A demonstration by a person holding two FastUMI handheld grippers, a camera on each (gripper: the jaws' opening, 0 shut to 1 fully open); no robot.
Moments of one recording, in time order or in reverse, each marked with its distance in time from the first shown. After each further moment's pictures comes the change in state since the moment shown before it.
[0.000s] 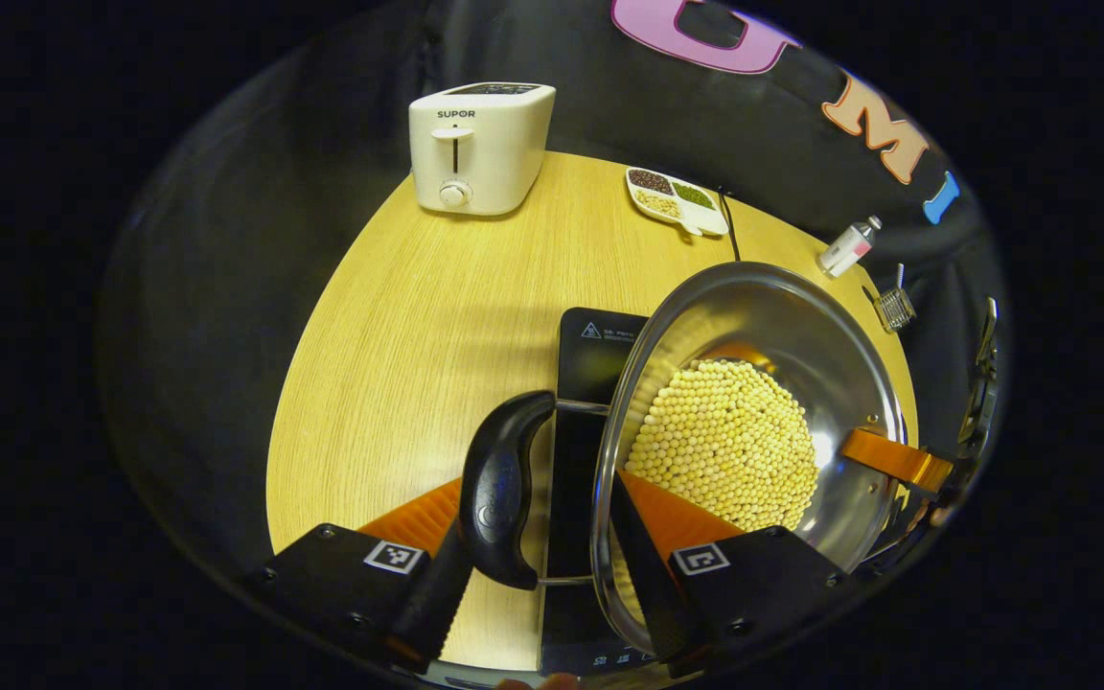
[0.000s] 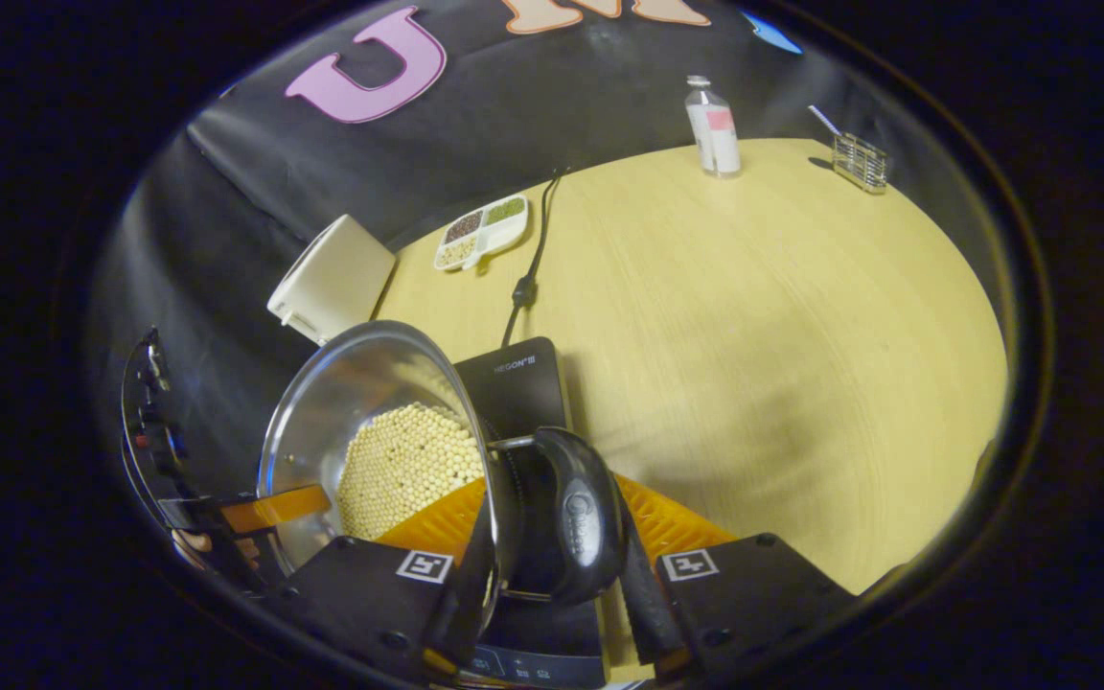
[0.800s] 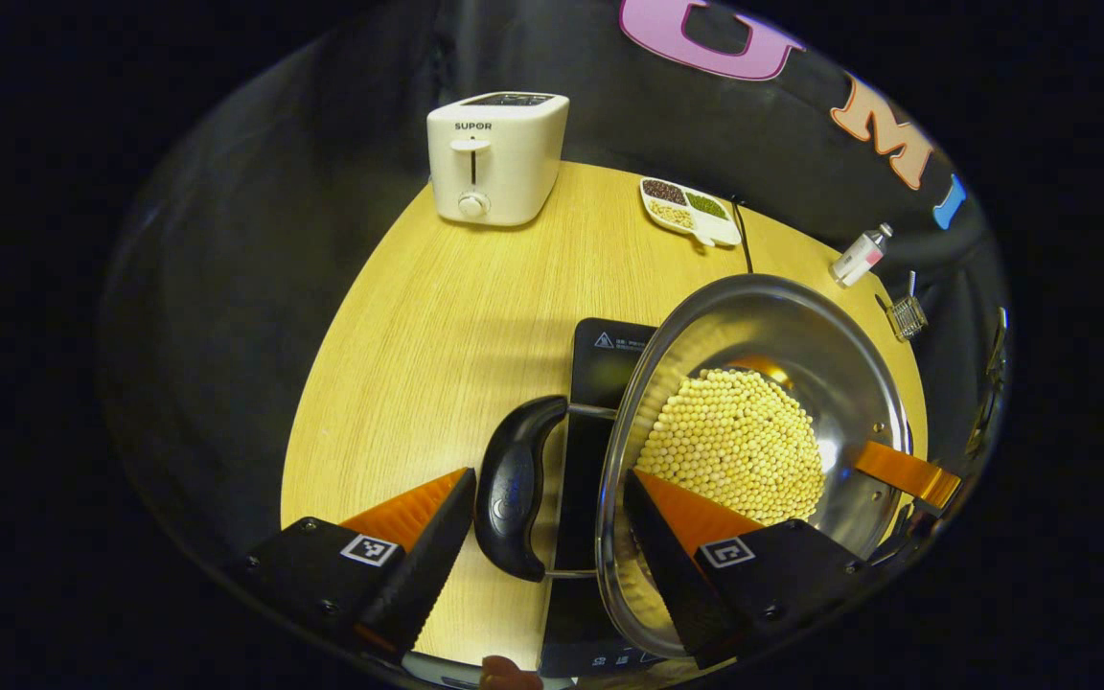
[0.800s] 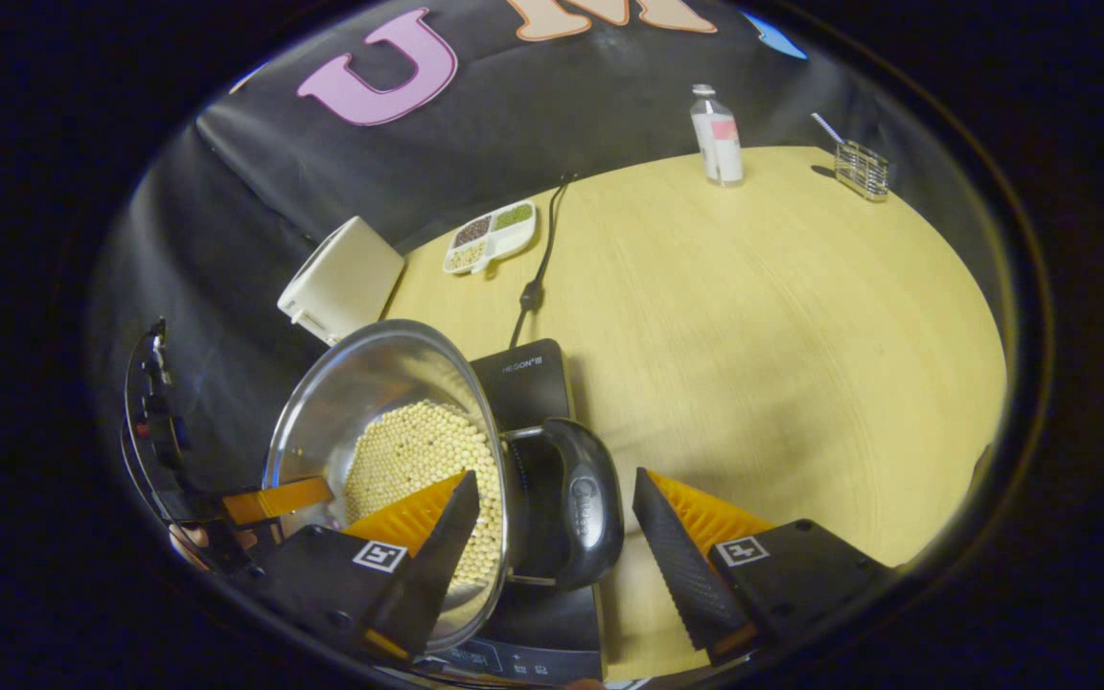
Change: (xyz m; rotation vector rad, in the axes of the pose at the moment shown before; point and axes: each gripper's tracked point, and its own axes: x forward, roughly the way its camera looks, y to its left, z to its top) left arm -0.013 0.001 0.010 0.008 -0.040 0.044; right arm -0.013 0.006 0.000 -0.022 -0.013 0.021
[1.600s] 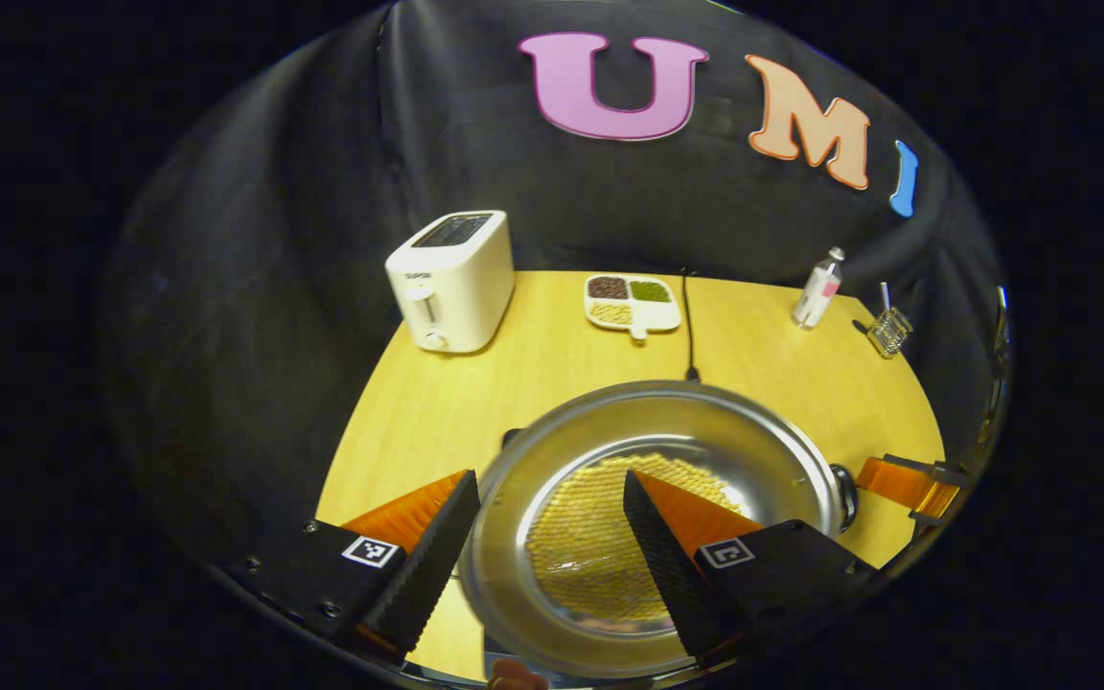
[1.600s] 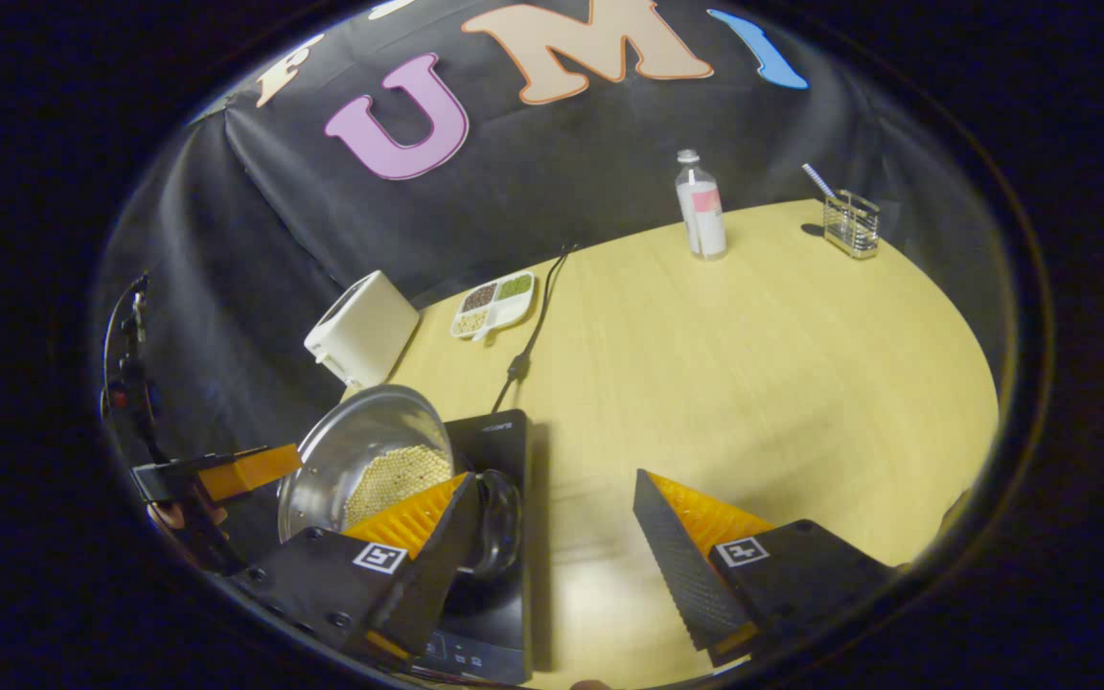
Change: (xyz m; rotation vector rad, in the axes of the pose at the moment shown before) left arm -0.061 -0.104 0.063 0.128 -0.291 0.051; right arm -0.054 -0.063 0.065 -0.060 -0.181 0.043
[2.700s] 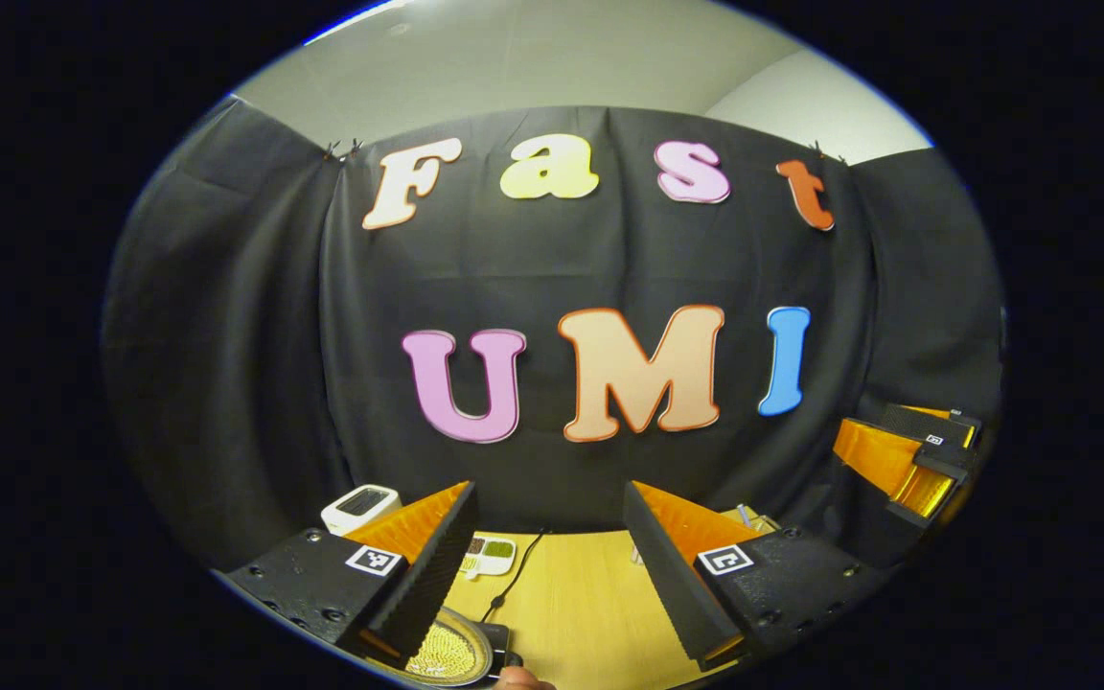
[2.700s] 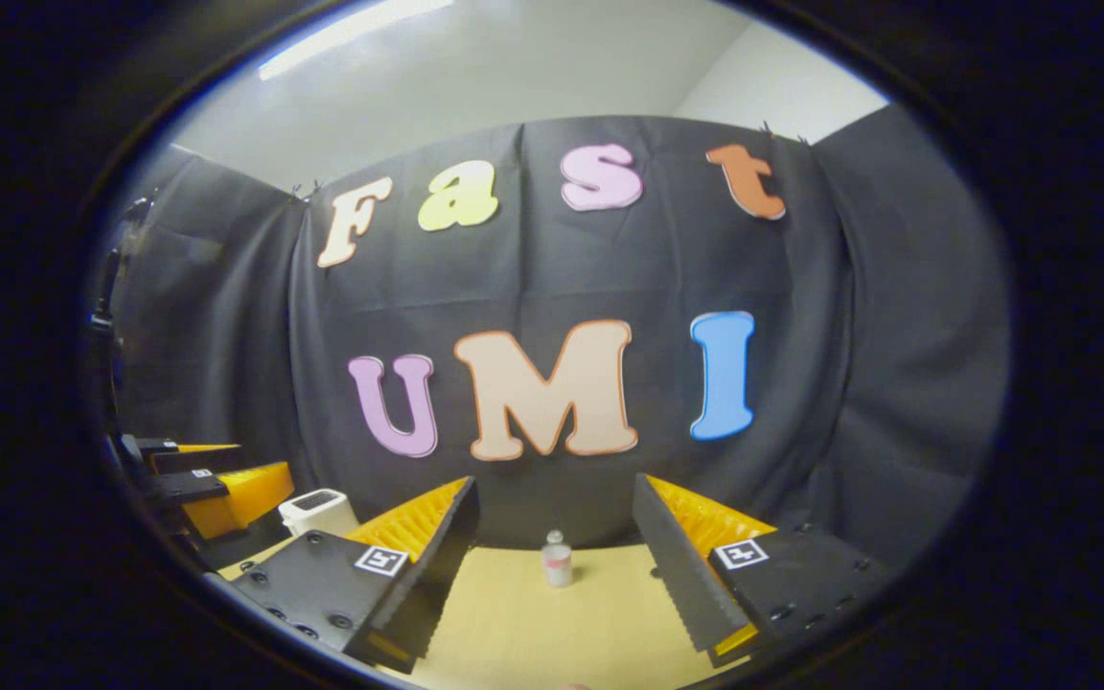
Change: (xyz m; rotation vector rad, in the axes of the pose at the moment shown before) left arm -0.227 -0.297 0.247 0.060 -0.727 -0.025; right arm -0.296 -0.098 0.358 -0.308 -0.818 -0.037
